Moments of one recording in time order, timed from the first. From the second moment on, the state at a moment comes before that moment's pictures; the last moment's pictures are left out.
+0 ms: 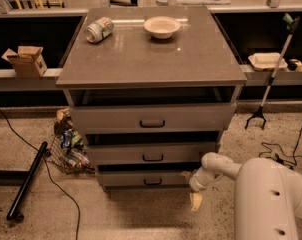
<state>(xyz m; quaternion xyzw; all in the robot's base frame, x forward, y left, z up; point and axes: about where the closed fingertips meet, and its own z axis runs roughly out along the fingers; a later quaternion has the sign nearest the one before) 0.571 -0.173 0.225 -0.73 0.65 0.16 0.14</state>
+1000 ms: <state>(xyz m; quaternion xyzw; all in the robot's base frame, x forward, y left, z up) 0.602 -0.182 0.184 -0.72 0.65 0.15 0.19</state>
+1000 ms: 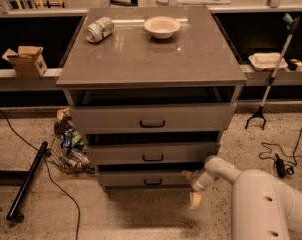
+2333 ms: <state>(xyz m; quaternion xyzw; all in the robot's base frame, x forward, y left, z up) 0.615 -0.180 0.235 -0.77 0.61 0.09 0.17</state>
